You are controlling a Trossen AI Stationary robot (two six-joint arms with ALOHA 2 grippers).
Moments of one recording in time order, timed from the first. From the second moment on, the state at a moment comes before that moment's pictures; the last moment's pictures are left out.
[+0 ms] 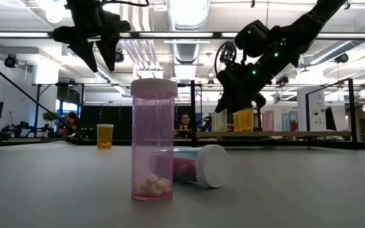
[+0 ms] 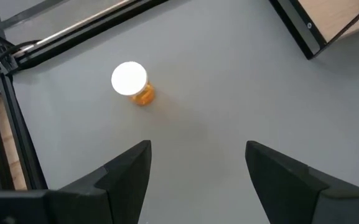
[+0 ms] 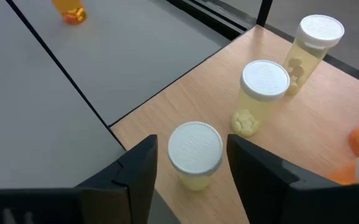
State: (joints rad) left arm 0.09 1.31 1.23 -1.19 -0.52 -0.96; right arm -0.37 1.53 0.75 0.14 0.19 0.26
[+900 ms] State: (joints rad) left arm 0.35 1.52 1.23 -1.05 -0.56 -0.90; right arm -0.37 1.45 1.26 -0.53 0.19 0.09
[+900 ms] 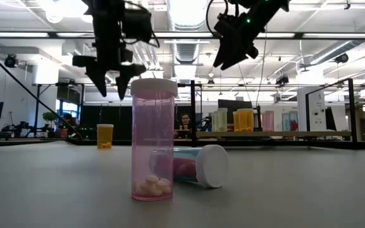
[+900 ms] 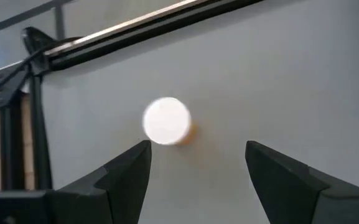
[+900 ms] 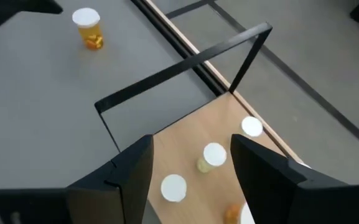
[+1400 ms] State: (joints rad) left arm 0.58 1.67 1.23 -1.00 -0.43 -0.76; right arm -0.37 1.45 1.23 -0.57 0.25 0.09
